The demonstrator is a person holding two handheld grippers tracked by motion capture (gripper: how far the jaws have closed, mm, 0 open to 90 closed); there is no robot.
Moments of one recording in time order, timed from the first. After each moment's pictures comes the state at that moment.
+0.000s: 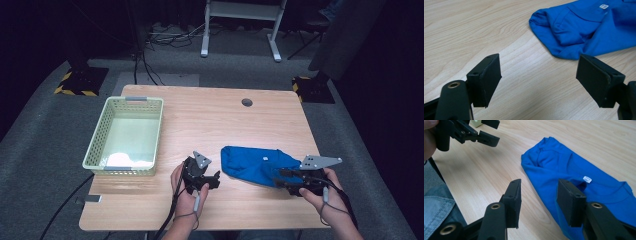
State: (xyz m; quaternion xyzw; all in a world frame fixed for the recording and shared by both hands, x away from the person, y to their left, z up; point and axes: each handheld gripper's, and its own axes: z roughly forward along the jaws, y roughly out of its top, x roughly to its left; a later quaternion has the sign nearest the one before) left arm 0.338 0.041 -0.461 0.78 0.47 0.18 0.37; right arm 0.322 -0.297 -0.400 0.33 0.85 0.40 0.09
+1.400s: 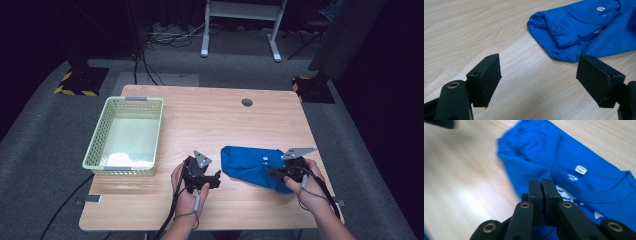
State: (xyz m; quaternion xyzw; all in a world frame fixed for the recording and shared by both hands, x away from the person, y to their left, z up) left arm 0.338 0.040 -0.459 0.78 0.46 0.18 0.38; right arm 0.356 -0.274 -0.422 0.36 0.87 0.32 0.09
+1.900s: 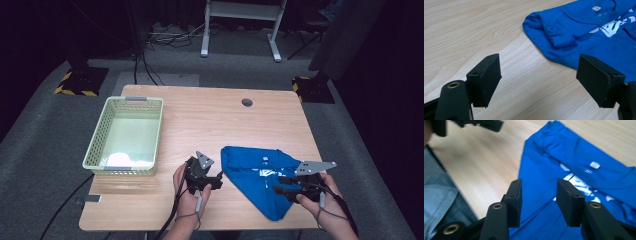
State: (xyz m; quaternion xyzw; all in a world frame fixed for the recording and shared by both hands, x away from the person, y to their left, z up) left arm 0.336 0.036 -0.458 0.78 0.46 0.18 0.38; right arm 0.309 -0.286 -0.399 0.34 0.87 0.35 0.09
